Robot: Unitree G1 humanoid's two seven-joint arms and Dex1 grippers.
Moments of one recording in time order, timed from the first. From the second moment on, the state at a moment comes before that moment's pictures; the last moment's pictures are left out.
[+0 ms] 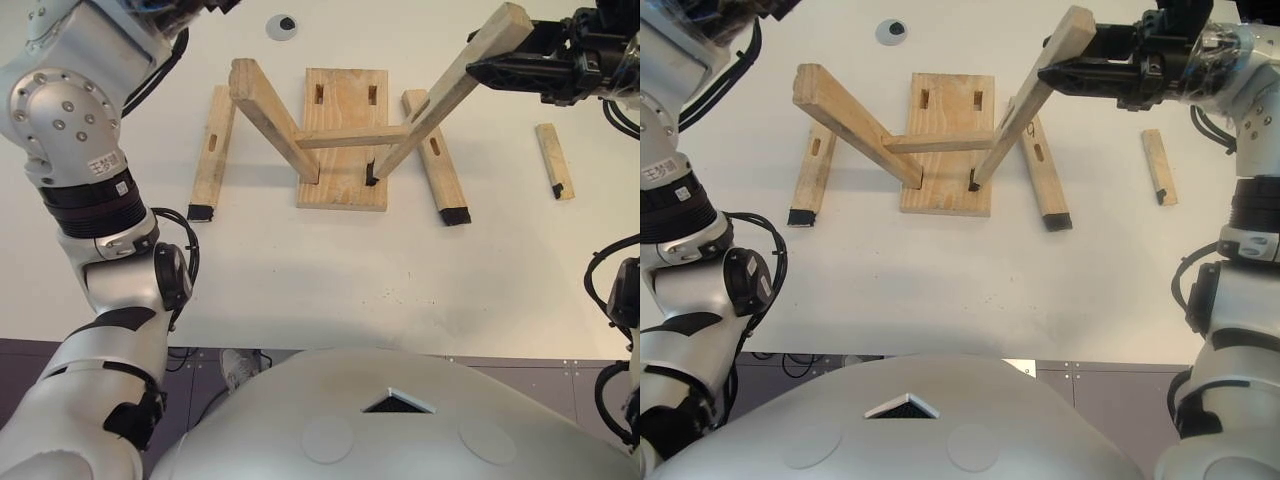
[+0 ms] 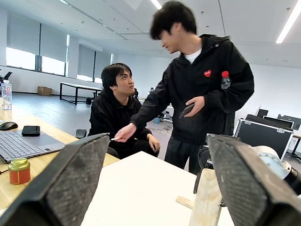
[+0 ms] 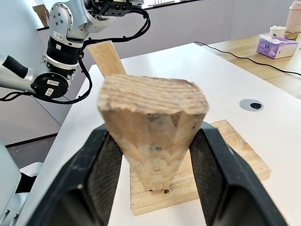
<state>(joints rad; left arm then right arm) -0.67 0.38 0.19 -0.17 -0.90 0.81 -0.57 -0.64 -0.76 0.00 0.22 0.60 0.63 1.38</state>
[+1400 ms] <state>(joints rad) -0.75 0.69 -0.61 -0.53 -0.15 0.98 -0.46 -0.51 -0.75 0.08 -0.20 0.57 0.65 1.15</state>
